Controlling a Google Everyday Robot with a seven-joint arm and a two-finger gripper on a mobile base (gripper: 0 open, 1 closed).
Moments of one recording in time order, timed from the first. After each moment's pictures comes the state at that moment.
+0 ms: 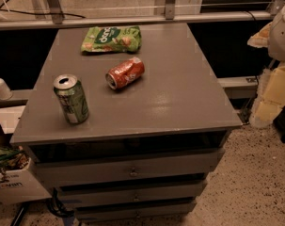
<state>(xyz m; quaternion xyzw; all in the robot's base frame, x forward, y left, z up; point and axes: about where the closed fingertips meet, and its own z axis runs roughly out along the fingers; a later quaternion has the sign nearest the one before) 0.438 -0.217 0.976 -0.60 0.78 -0.03 0.16</state>
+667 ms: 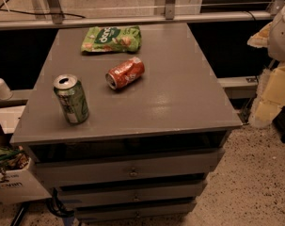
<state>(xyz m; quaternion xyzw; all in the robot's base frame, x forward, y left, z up) 0.438 -0.217 0.976 -0.60 0.78 -0.03 0.16</state>
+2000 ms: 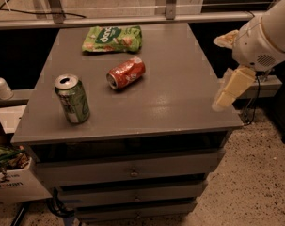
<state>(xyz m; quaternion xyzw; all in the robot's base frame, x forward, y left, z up) 0.524 -0.186 0.928 -0.63 0.73 0.03 0.28</state>
